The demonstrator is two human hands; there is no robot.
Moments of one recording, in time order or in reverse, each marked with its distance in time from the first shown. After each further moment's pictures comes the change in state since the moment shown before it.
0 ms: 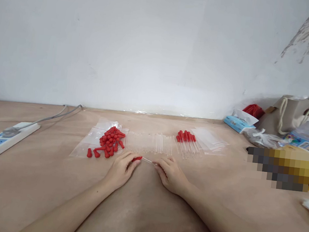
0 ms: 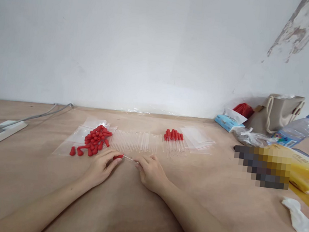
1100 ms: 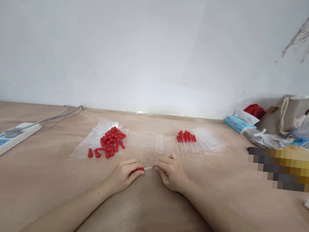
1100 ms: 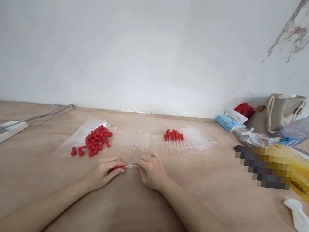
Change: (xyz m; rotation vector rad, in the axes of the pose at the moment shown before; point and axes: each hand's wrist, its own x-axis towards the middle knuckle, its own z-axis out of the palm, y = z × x) left_hand -0.005 0.002 0.000 -0.086 -0.215 0.145; right_hand 0.005 0.004 -0.001 -0.039 -0.001 -0.098
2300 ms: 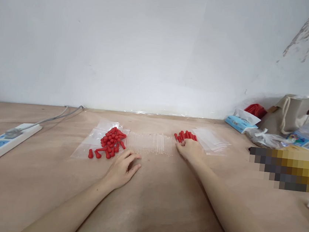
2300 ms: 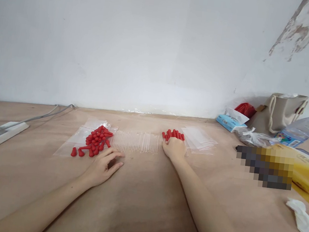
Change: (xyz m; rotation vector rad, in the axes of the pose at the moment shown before) left_hand 0.001 -0.011 -0.005 0.206 0.128 -0.127; right_hand 0.024 0.073 -0.033 -0.312 0.038 0.979
